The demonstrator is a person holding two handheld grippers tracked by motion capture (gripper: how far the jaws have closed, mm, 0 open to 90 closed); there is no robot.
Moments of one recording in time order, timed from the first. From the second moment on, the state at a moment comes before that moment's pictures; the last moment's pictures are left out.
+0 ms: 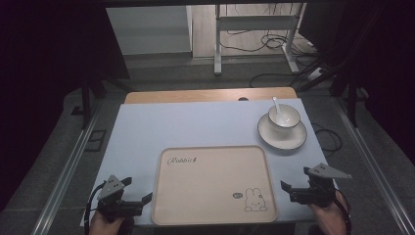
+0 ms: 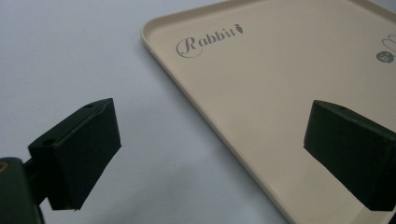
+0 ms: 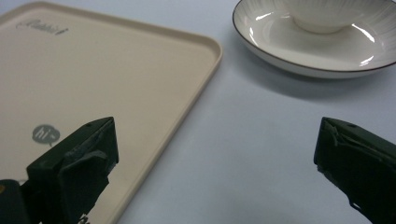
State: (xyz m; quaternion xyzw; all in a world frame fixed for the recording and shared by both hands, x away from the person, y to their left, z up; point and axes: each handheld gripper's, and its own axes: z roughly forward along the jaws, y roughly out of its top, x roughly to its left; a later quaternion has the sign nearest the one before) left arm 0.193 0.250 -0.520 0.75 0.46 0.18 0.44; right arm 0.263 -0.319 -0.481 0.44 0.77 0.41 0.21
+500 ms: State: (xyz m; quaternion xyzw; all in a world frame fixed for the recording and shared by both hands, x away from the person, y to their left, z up) left arm 0.195 0.249 -0.520 0.75 0.47 0.17 0.44; right arm 0.291 -0.313 -0.469 0.44 0.77 0.41 0.20
